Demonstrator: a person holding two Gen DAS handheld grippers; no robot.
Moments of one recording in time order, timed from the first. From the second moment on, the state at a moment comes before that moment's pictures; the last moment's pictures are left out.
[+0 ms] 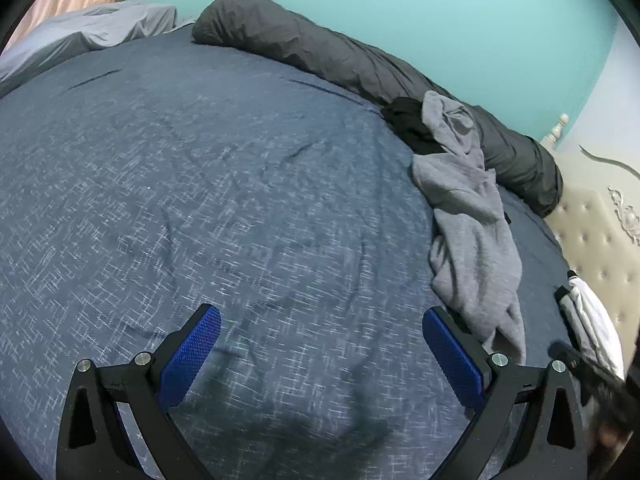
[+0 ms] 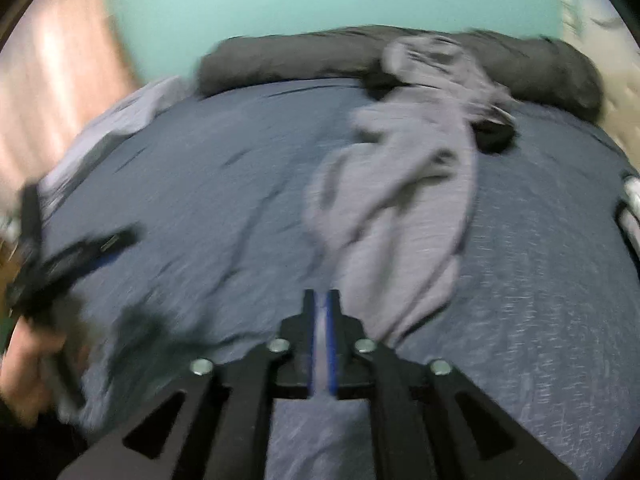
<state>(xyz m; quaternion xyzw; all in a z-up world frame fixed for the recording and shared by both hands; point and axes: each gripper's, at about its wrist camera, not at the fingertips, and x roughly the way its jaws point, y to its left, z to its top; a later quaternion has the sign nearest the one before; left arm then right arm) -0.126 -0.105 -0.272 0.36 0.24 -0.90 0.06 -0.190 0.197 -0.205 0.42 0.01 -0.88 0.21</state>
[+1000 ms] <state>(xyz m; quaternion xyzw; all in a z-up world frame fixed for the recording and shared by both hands) -0.111 -0.105 -0.287 0.38 0.23 -0.90 0.05 -0.168 0.148 -0.217 0.41 -0.03 -0.85 0.33</state>
